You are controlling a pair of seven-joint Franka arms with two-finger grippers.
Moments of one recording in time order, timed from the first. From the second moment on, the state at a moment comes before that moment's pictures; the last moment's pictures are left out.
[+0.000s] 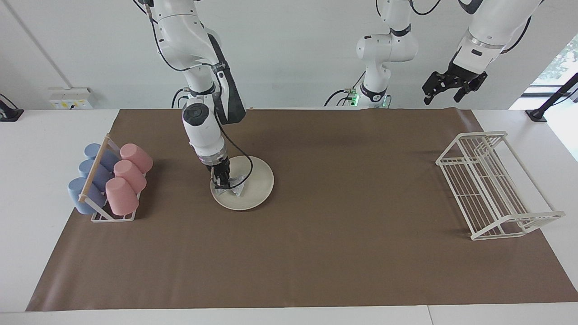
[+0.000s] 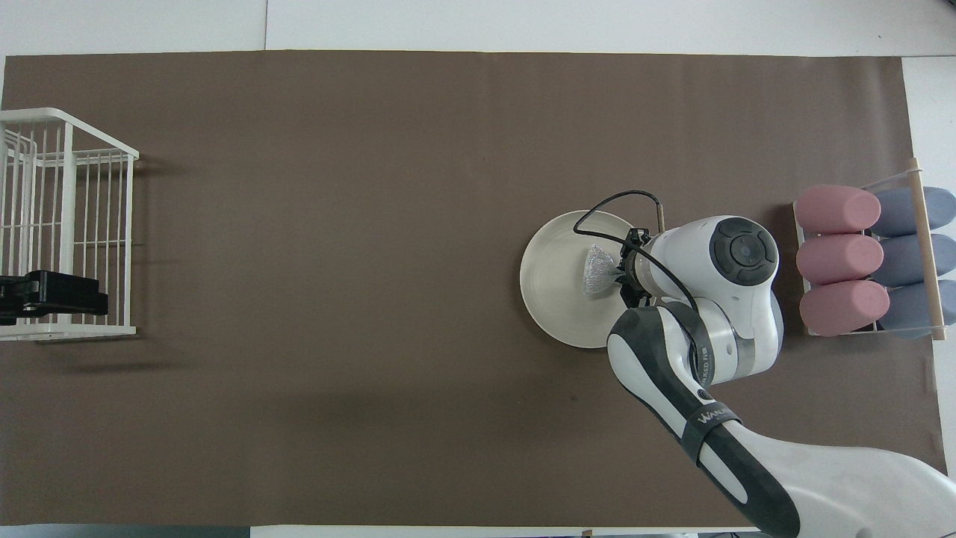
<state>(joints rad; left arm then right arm) -0.11 -0.23 0.03 -1.80 0.00 1.51 -0.11 0.32 0.19 -0.04 -2.22 0.11 2.48 1.81</state>
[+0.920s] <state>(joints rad) -0.11 -0.23 0.03 -1.80 -0.03 1.51 -0.12 0.48 0.24 -0.03 -2.16 0.11 2.54 2.04</state>
